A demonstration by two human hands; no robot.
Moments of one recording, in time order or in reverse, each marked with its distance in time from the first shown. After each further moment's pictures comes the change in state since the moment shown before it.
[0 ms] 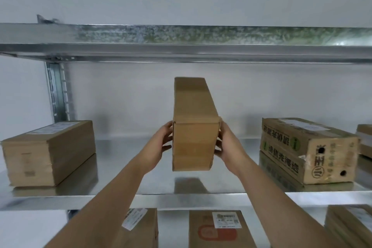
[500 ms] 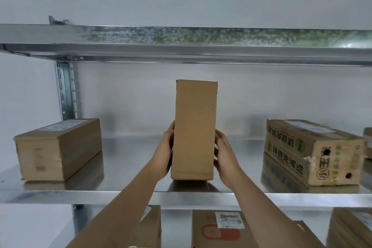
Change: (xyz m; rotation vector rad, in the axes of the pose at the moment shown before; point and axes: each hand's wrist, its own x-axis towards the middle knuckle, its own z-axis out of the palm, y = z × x) left_hand -0.011 -0.017 0.018 -0.192 0.054 -0.046; right_hand -0.010 0.035 0.019 0.020 0.043 -0.012
